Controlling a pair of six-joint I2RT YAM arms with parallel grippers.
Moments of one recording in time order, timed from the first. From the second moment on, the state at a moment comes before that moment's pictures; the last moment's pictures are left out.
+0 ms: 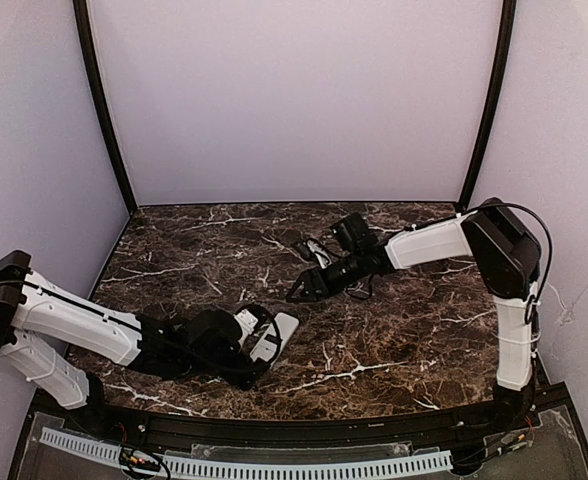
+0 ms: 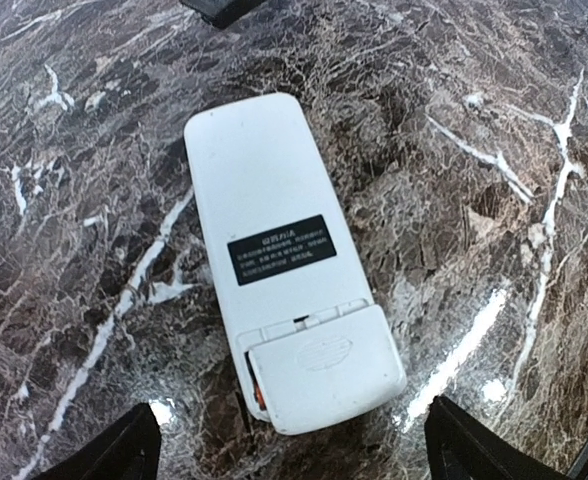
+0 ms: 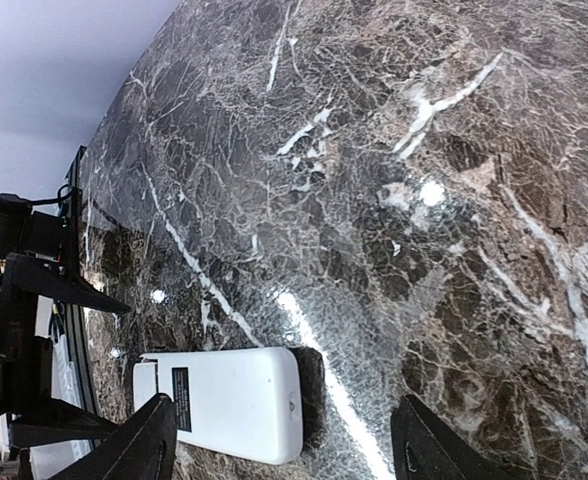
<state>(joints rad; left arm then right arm) -1.18 1.44 0.58 0.00 -0.30 -0.33 0.71 2.07 1.31 -0.09 -0.71 0.23</state>
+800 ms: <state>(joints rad) -1.20 1.65 0.68 0.04 -0.38 -0.35 0.77 2.09 1.24 -0.05 -0.75 0.26</state>
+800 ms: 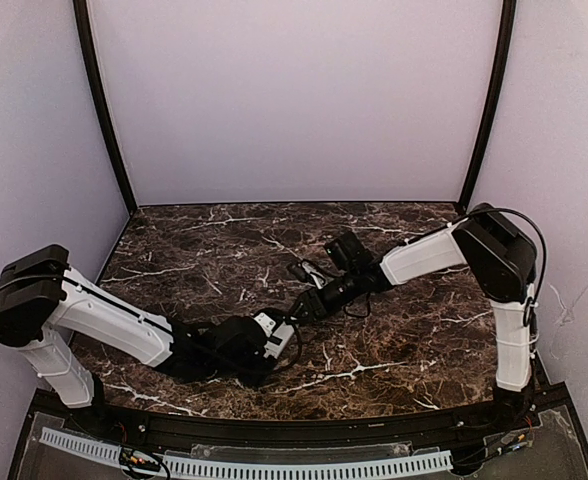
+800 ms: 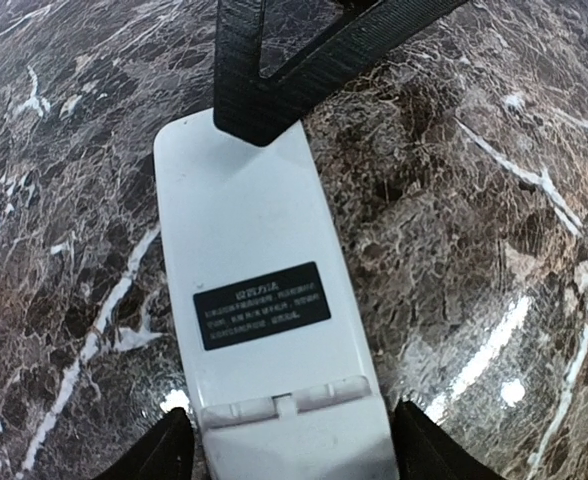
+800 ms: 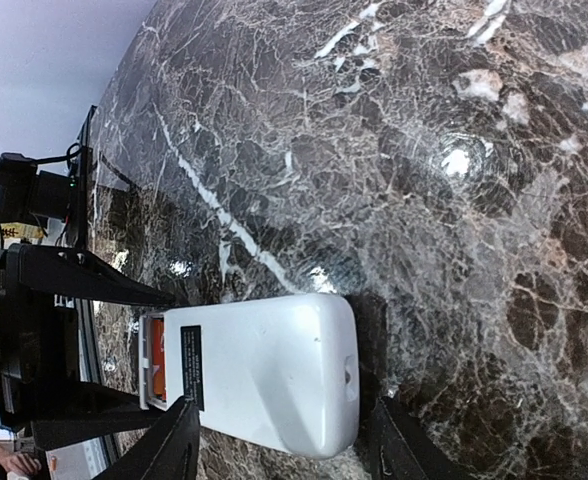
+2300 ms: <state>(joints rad) -1.15 1.38 0.49 0.03 -0.20 -0.20 0.76 1.98 1.13 -0.11 -0.68 0.29</state>
